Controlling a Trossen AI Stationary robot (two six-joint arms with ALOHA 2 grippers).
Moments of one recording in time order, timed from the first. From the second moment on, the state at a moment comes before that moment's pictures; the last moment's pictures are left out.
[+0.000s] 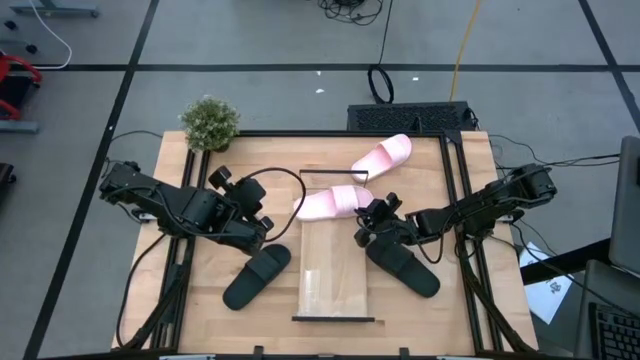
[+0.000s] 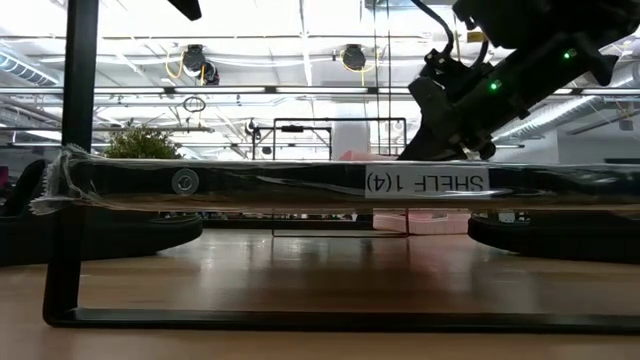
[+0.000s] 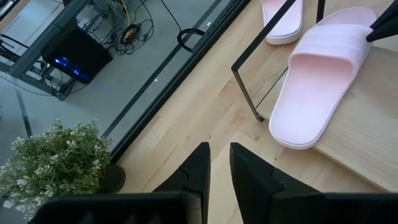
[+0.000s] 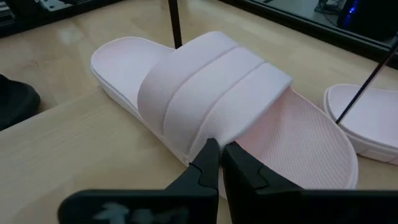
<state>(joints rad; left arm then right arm) -0.38 1.50 1.61 -1.57 -0.85 -0.95 0.22 1.49 0.58 0.20 0.75 0.61</state>
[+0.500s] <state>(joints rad) -0.38 1.50 1.61 -1.57 -0.85 -0.98 0.25 1.49 0.58 0.21 0.76 0.74</state>
